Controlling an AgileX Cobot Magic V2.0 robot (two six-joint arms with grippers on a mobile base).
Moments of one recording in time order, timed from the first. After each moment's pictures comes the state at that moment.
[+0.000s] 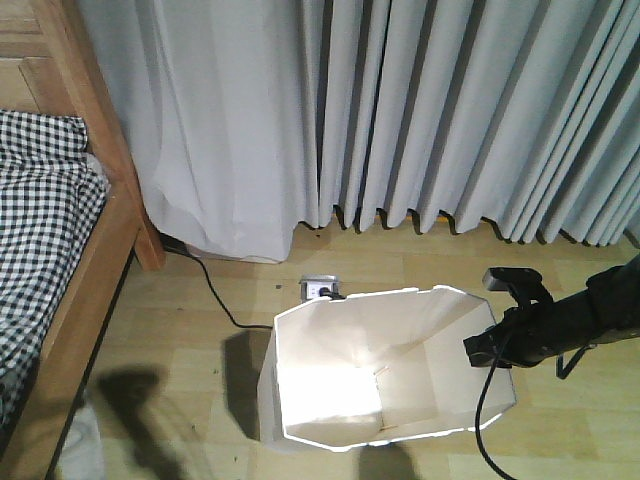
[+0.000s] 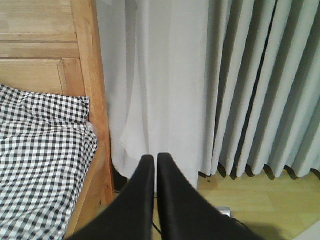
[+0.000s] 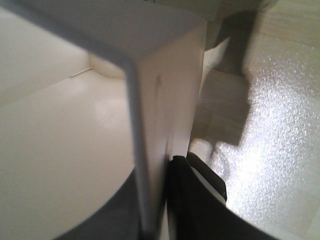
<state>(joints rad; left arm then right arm) 0.00 -0.01 0.03 -0.02 0.27 -0.02 -0.17 2.27 -0.80 1.37 0.49 -1.72</state>
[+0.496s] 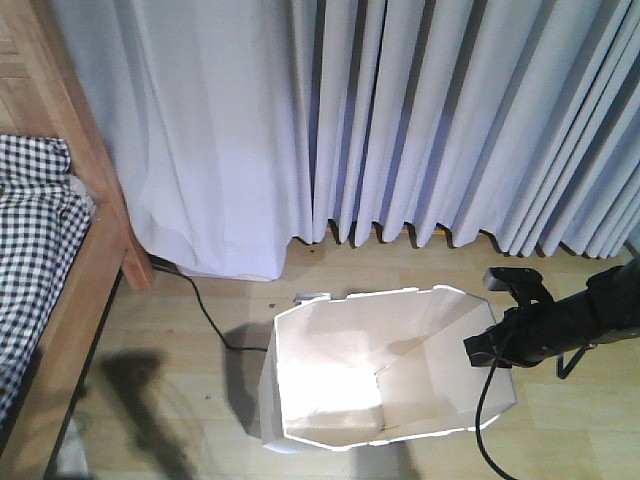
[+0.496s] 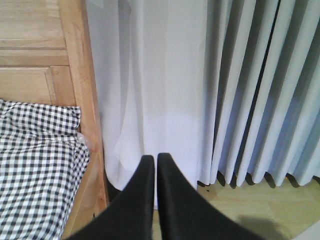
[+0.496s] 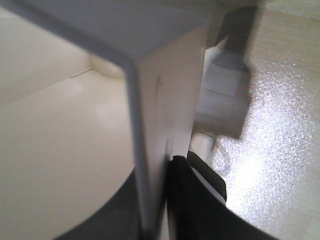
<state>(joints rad) 0.00 -0.01 0.03 -0.02 0.27 -0.02 -0.17 2.27 -0.80 1.37 0.49 -1.72</state>
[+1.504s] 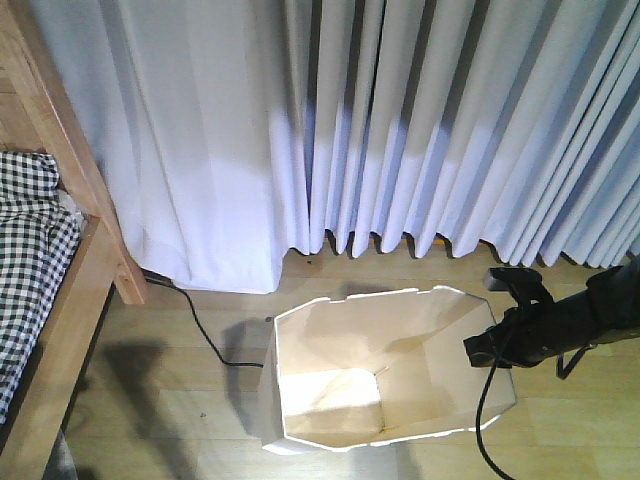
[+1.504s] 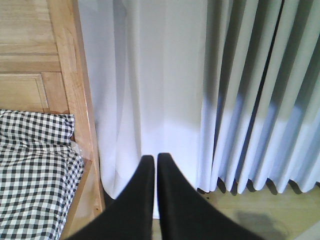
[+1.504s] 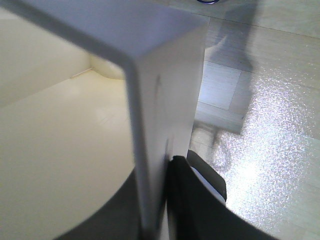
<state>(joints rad) 0.00 -0.01 0.03 -0.02 0.27 -0.02 -0.17 2.27 -0.80 1.37 0.49 -1.72</state>
